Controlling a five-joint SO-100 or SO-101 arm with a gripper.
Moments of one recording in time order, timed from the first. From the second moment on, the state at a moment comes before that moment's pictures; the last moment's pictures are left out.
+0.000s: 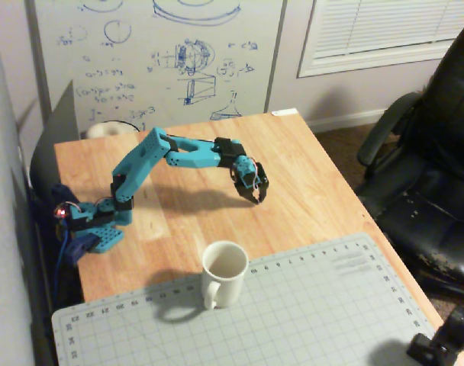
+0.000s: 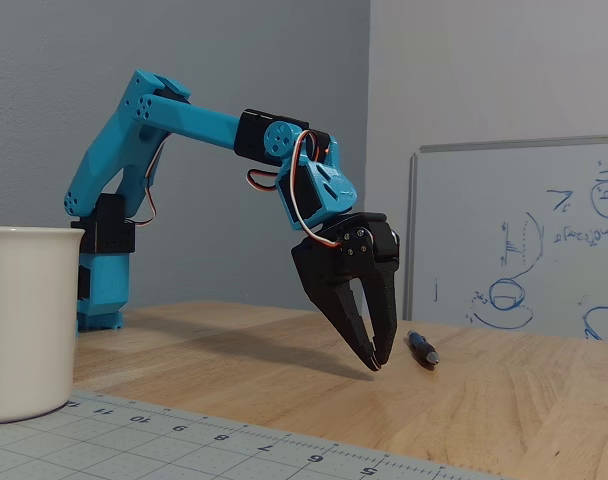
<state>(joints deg) 8.3 55.0 72.1 44.8 -4.0</state>
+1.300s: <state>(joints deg) 8.4 190.4 180.6 66.9 -4.0</state>
